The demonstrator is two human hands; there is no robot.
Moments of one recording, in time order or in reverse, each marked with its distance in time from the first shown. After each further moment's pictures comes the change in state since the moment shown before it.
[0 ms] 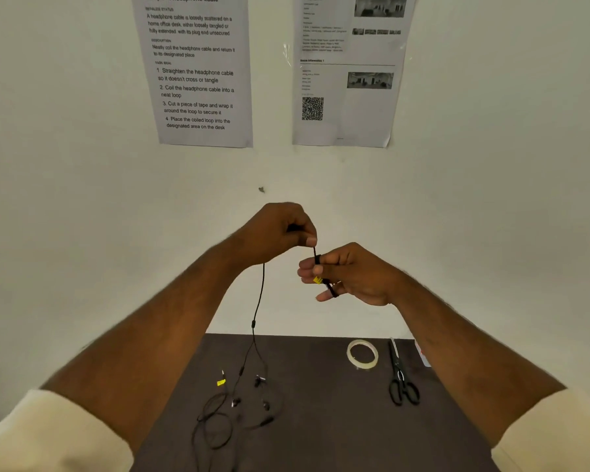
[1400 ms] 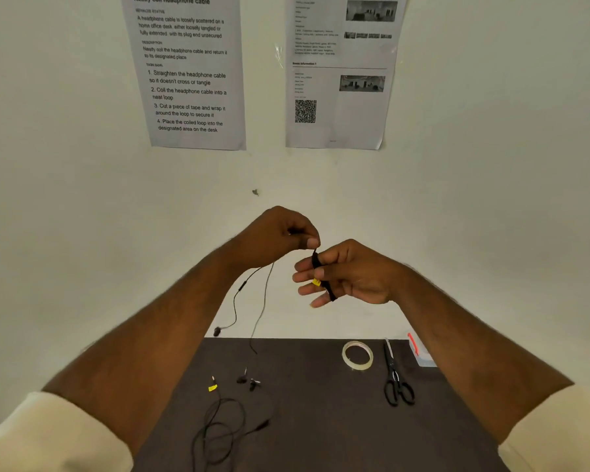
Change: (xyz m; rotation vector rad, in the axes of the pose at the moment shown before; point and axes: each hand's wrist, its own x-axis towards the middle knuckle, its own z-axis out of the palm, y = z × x) left_hand 0.004 0.005 0.007 -0.112 -0.066 -0.037; right_hand -0.008 -0.014 -0.008 0.111 -0.133 0.052
